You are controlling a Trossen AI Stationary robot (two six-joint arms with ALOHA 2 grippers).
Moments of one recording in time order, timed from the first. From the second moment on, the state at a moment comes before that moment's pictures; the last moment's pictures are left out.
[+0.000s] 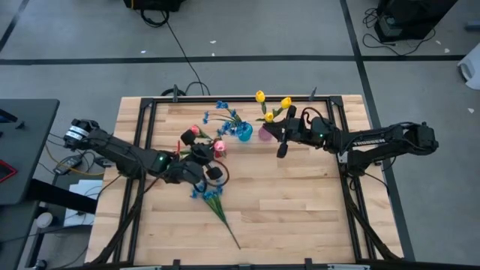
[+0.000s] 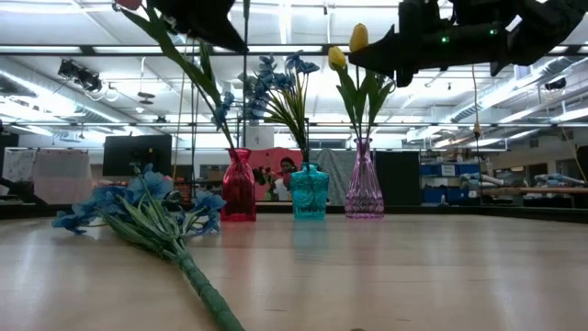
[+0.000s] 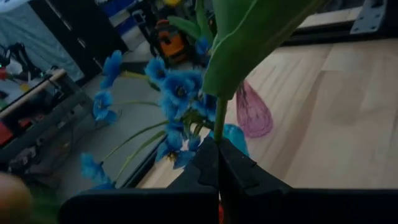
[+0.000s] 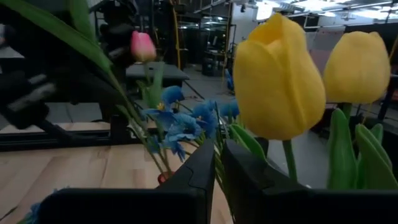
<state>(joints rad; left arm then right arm) -0.32 1.32 0.94 -0.20 -1.06 -0.14 -0.21 1.18 0.49 0.72 0.07 -0.08</state>
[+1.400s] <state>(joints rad) -0.20 1.32 0.94 -0.20 -0.50 -0.27 -0.21 1.18 0.49 0.72 0.01 -0.08</state>
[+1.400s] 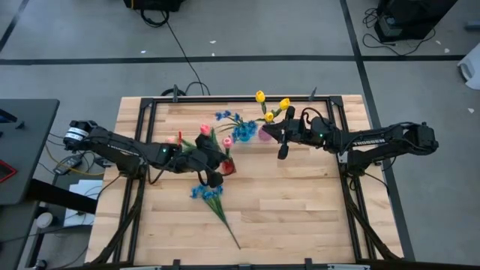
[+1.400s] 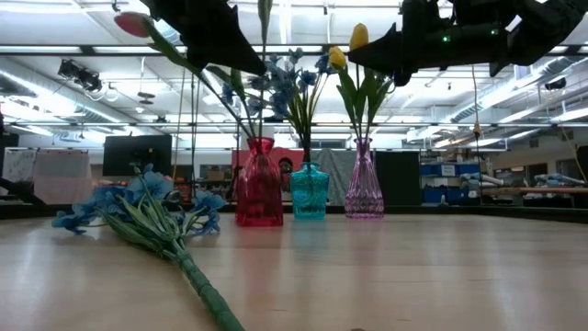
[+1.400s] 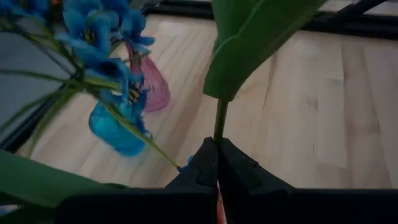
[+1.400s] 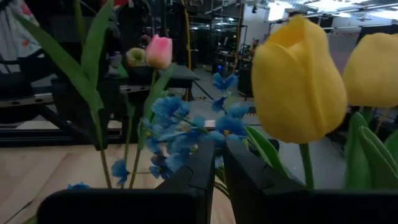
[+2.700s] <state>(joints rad) -0.16 1.32 0.83 -0.17 -0.45 -0.35 -0.20 1.18 0.50 0.72 -0.02 -0.09</state>
